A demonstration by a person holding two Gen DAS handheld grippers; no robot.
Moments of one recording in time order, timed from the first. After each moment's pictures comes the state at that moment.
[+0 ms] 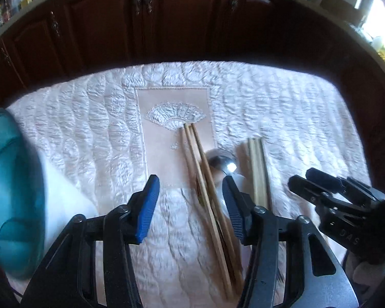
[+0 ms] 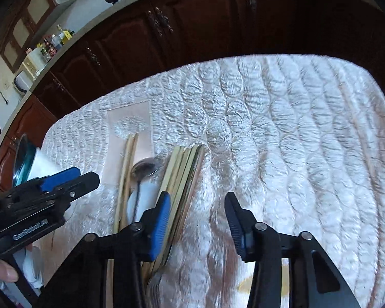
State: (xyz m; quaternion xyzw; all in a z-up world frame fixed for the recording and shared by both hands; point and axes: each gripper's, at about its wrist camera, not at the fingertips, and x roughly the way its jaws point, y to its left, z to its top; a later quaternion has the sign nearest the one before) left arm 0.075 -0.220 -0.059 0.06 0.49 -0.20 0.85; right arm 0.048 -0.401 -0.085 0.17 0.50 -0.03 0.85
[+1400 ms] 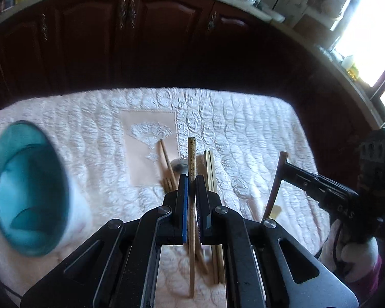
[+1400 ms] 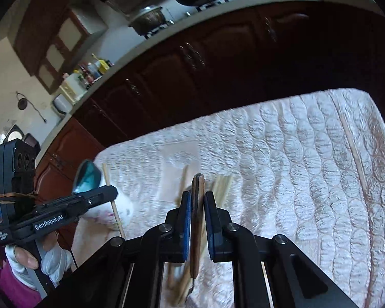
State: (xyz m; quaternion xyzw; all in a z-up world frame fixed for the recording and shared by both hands) left arm 0.039 -0.196 0.010 -0.01 0.47 -0.28 0.84; right arm -0.006 -0.403 0.008 0.22 0.40 0.05 0.89
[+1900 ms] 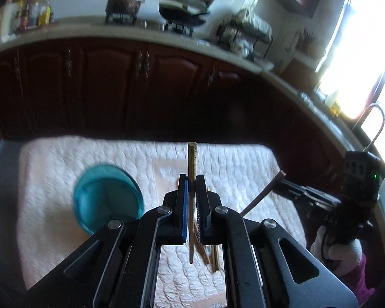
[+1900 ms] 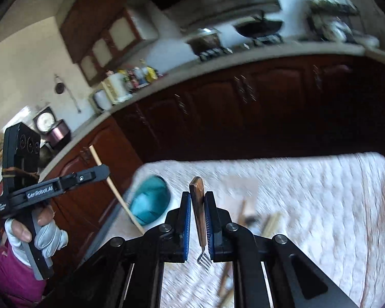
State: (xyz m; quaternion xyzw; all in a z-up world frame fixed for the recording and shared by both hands) left arm -0.003 -0.084 0.137 -0.07 0.36 -0.28 0.89; right arm -0.015 -0.320 0.110 0.15 0.33 0.13 0.92
